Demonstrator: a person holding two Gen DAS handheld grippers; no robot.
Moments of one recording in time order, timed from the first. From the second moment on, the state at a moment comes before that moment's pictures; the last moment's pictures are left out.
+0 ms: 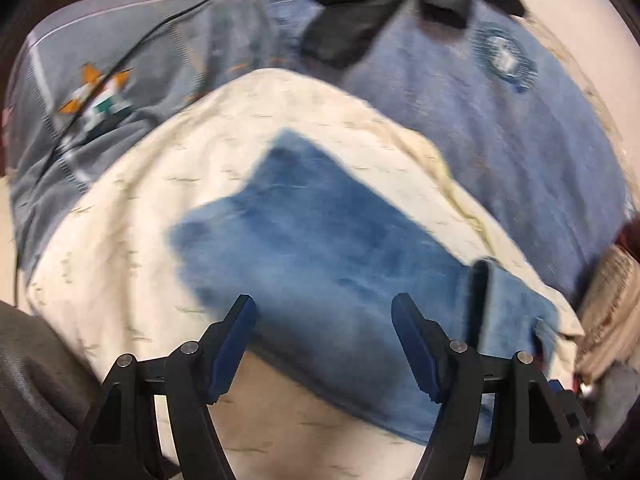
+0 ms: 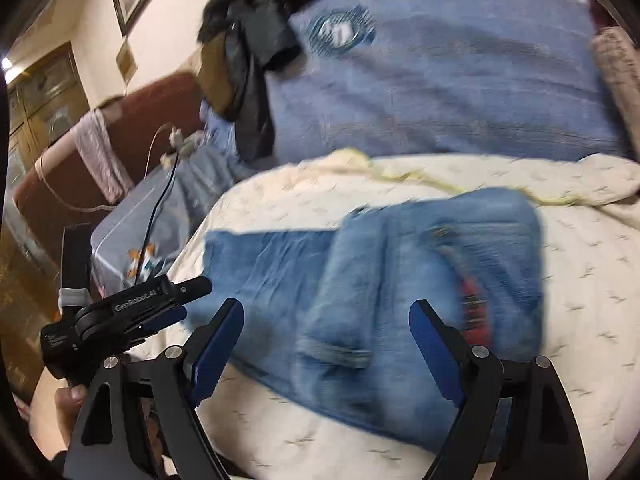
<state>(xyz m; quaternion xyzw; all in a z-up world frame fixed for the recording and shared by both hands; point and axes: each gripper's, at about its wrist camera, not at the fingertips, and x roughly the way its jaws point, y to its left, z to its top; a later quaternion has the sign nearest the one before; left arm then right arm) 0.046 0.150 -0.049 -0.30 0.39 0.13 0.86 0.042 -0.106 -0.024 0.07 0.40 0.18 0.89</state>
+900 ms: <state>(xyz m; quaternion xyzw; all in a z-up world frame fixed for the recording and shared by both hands) 0.065 0.188 -0.091 -0.39 0.40 0.21 0.81 0.048 -0.113 -0.053 0.15 0.45 0.21 0.86</state>
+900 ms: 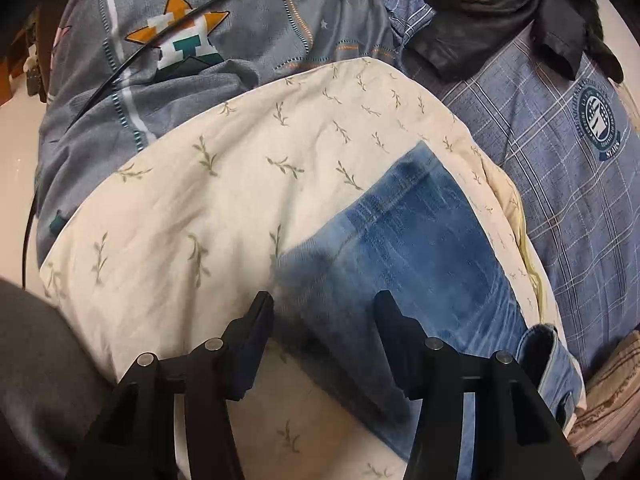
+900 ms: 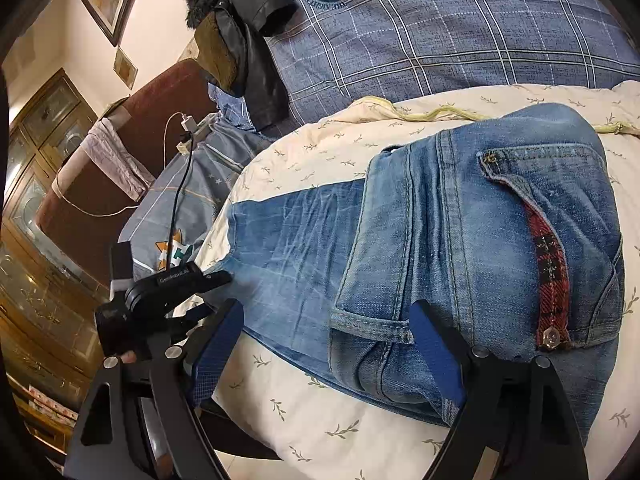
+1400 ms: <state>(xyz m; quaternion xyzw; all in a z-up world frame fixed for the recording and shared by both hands) 0.062 0.122 -0.004 -0.24 0.32 0.18 0.90 0.055 -0.134 -0.030 0.20 0.45 0.23 0.84</state>
